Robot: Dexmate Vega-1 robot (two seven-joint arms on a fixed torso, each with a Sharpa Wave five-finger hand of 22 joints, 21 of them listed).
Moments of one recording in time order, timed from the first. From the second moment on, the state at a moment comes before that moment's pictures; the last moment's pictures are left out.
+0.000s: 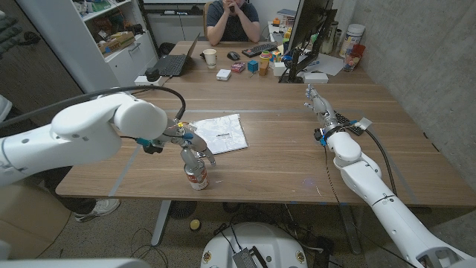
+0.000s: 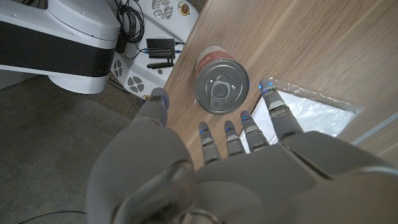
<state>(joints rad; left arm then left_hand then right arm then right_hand) 0.76 1.36 0.48 -2.54 0.40 0.42 -1.05 0.72 -0.10 0.46 -0.17 0.19 0.22 -0.21 0.19 0.18 0.05 -0.04 0.20 0.19 0.11 0.05 0.19 0.18 0.39 0.22 0.21 0.18 -1.00 -0.40 -0.21 -1.62 0.14 0.07 -0.14 0.08 0.06 0.18 0.11 0.31 0.09 0.05 0.18 0.18 0.12 0.07 0.19 0.18 0.01 0.06 0.18 0.18 0.19 0.05 0.19 0.17</state>
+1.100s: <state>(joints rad) 0.71 1.22 0.63 -2.45 0.58 0.42 -1.22 0.90 -0.03 0.47 -0.17 0.18 0.16 -0.21 0.19 0.18 0.02 -0.01 0.20 0.19 0.12 0.06 0.19 0.18 0.47 0.22 0.24 0.20 -1.00 -0.40 -0.20 -1.61 0.15 0.09 -0.14 0.08 0.06 0.17 0.11 0.31 0.10 0.05 0.18 0.18 0.13 0.07 0.19 0.18 0.02 0.07 0.19 0.18 0.19 0.05 0.19 0.17</state>
